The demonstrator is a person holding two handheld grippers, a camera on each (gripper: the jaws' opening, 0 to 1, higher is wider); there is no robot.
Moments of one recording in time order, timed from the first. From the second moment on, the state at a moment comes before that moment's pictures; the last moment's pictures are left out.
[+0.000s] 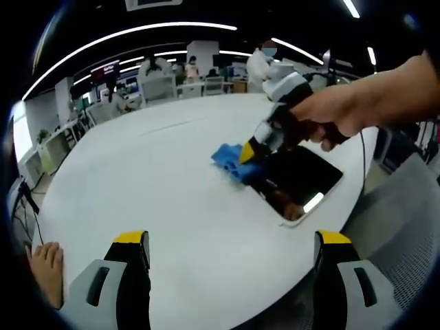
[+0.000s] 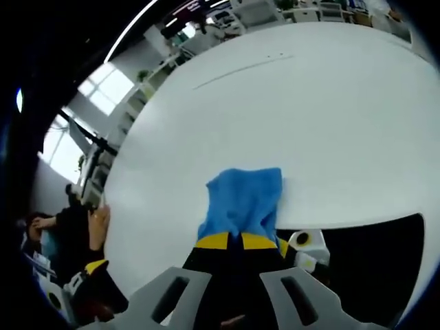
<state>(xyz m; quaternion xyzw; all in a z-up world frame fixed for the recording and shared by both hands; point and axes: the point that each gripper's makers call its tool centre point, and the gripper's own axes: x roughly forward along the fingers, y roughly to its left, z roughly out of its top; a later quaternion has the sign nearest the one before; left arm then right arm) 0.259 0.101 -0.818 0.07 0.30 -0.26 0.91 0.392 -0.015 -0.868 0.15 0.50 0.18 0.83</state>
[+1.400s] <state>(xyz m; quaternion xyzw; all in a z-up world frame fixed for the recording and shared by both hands) 0.255 0.089 -0.815 0.06 0.29 -0.29 0.91 0.330 -0.015 -0.867 0.10 0.53 0.20 0.82</state>
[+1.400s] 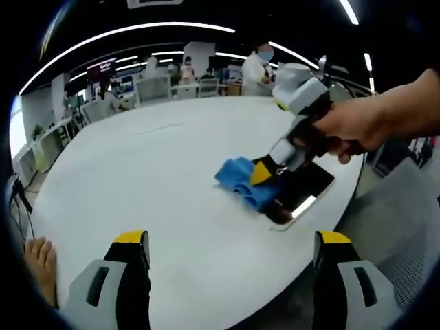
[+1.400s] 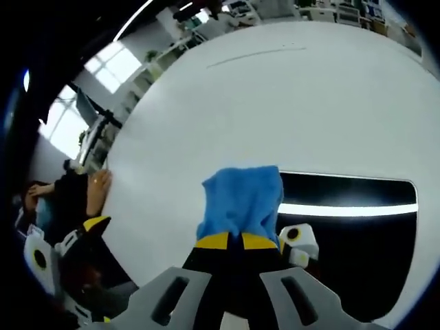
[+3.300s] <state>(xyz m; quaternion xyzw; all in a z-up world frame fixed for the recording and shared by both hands) 0.253 0.088 -0.817 0.07 0.29 -0.30 0.91 0.325 -0.150 -0.870 0.13 0.53 0.15 0.82</state>
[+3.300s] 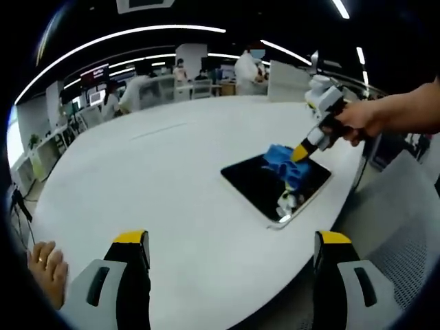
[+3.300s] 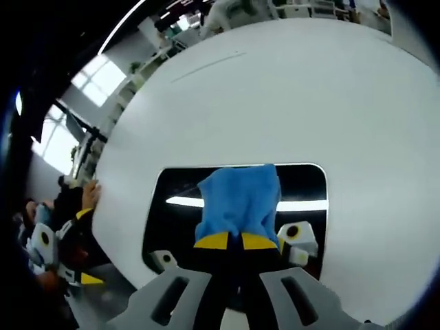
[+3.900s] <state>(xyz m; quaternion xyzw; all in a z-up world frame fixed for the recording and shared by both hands) 0.257 0.091 -0.814 0.06 0.28 -0.29 0.91 0.319 -0.205 -0.869 0.14 0.54 0.12 0.82</state>
